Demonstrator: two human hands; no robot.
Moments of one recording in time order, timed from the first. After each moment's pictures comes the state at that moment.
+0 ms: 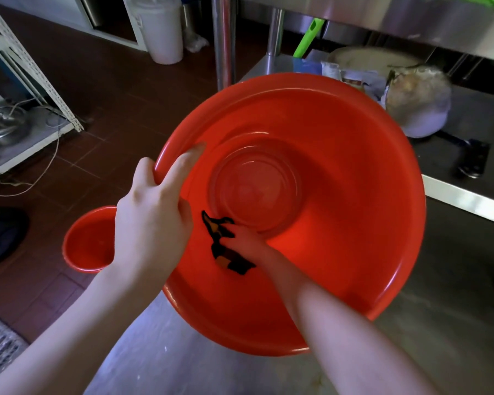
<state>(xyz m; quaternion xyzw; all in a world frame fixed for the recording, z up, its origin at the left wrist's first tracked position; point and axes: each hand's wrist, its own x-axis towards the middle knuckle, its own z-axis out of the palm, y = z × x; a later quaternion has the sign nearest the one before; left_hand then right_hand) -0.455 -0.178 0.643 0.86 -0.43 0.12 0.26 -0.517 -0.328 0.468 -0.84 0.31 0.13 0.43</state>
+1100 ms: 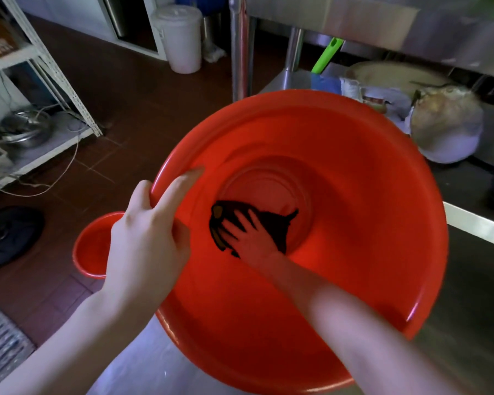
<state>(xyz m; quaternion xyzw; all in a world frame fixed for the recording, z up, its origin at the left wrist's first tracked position) -0.442 -0.177 0.643 0.86 -0.41 0.11 0.28 -0.494 -0.367 0.443 -0.98 0.01 0.06 -0.20</state>
